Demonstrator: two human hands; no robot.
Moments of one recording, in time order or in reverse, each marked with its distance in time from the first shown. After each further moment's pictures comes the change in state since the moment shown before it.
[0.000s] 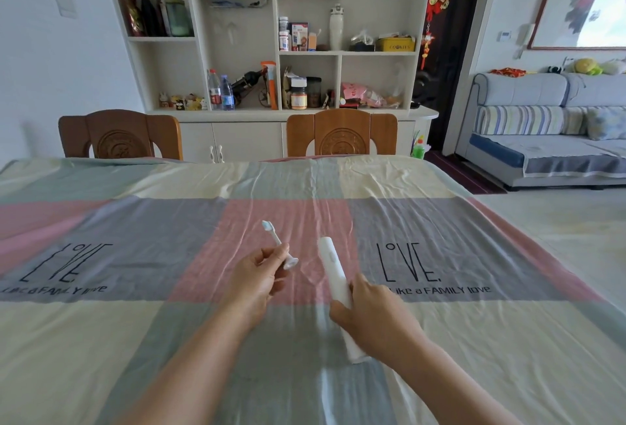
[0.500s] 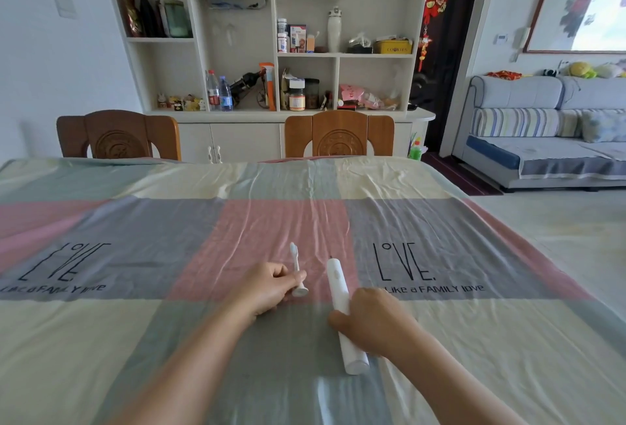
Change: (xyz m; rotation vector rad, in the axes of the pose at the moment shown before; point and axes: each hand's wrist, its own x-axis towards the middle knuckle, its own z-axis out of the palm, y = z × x) left_hand -0.002 -0.003 -0.003 0.658 -0.194 0.040; right_hand 0.003 0.003 0.000 -0.139 -0.133 0.078
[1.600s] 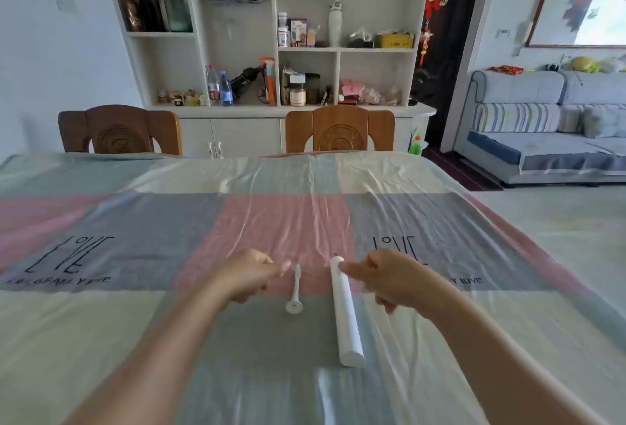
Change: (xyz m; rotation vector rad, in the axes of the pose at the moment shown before) left_hand -0.010 0.011 -0.038 0.245 -0.151 -0.093; right_hand 0.005 0.017 -0.050 0.261 -0.110 -0.078
